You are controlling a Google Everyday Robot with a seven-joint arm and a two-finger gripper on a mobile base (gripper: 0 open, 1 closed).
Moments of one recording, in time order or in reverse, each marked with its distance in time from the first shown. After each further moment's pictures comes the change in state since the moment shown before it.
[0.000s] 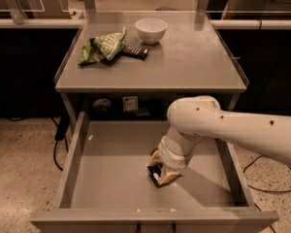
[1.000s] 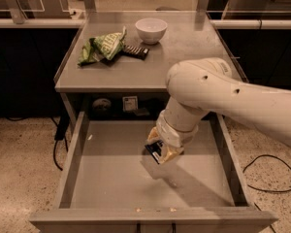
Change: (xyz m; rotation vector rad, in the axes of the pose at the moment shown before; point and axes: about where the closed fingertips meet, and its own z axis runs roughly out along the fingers) arm -0.026 -0.009 -0.101 0.065 0.082 -0.105
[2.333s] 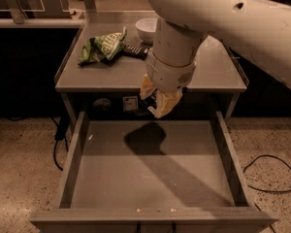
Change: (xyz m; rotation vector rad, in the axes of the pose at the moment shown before) arm -0.024 -0.054 -0.142 0.015 0.110 -0.112
